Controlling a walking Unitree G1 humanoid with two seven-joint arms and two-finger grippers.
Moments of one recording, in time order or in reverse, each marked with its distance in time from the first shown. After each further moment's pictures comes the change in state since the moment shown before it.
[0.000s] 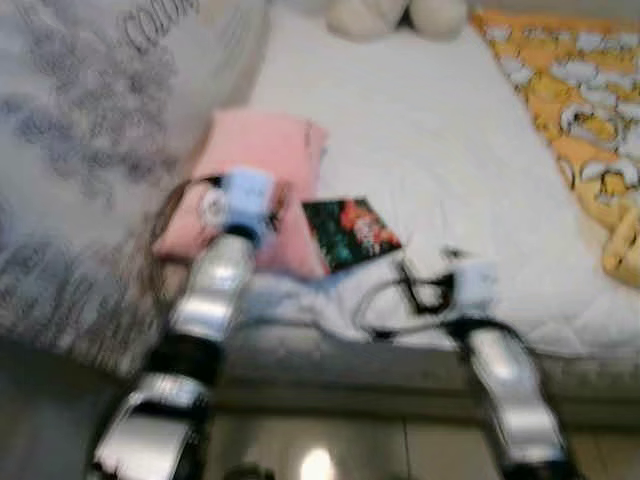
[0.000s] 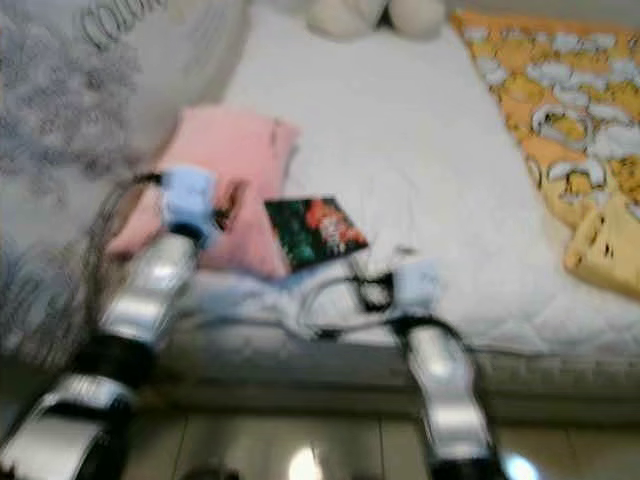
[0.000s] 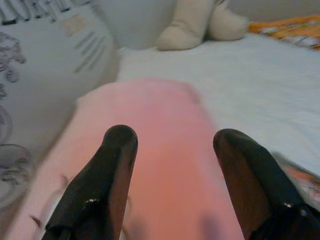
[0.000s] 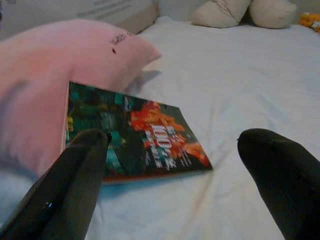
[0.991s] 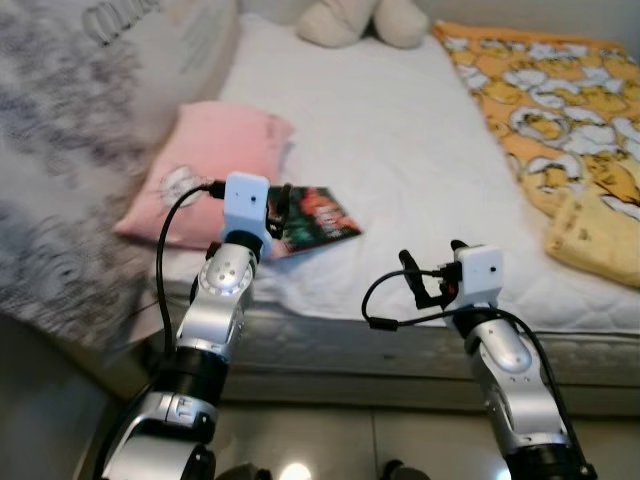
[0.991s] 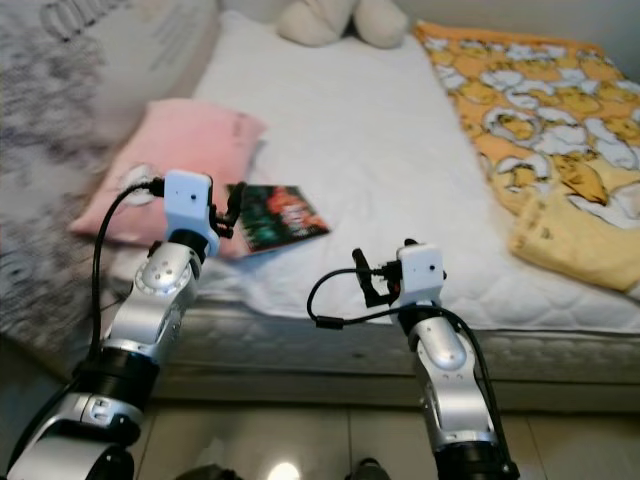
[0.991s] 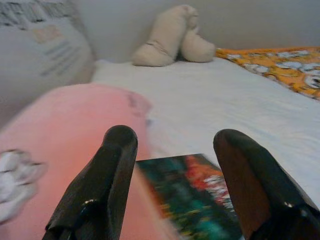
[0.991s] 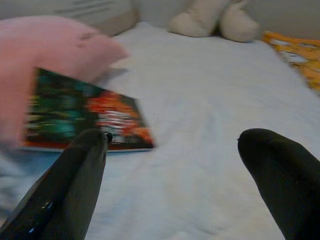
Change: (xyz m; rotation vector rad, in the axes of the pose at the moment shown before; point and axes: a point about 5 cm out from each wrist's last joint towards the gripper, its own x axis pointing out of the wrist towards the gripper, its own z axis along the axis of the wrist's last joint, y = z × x) left arm -0.009 -0.012 0.003 -0.051 -0.026 -0.026; right arm 0.007 -0.015 0.002 -0.032 0.009 -0.027
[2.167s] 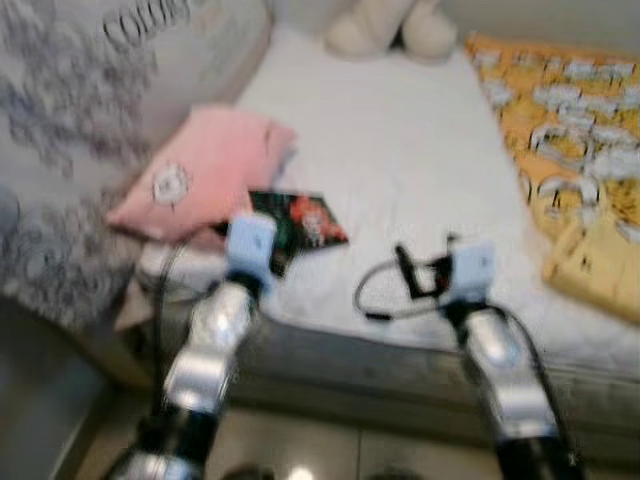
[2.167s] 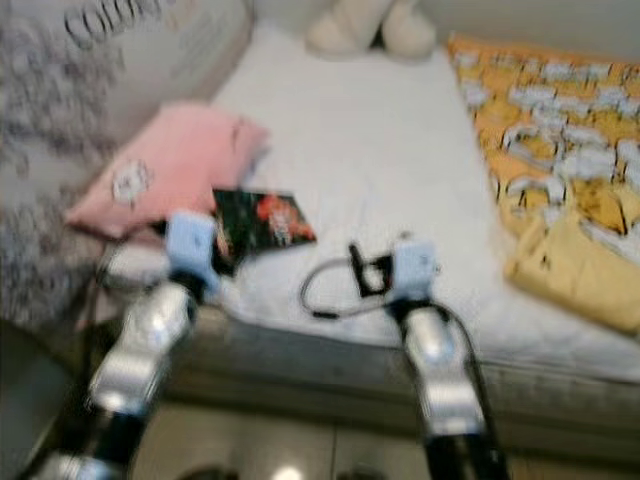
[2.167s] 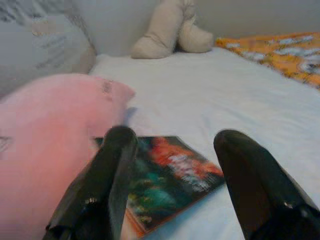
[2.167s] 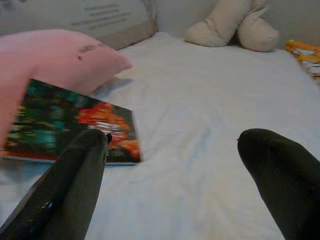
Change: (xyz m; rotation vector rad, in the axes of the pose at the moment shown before) left arm -0.038 -0.010 -0.016 0.013 0.020 -0.080; right arm 0.011 0.010 0.005 0.011 -0.015 -0.009
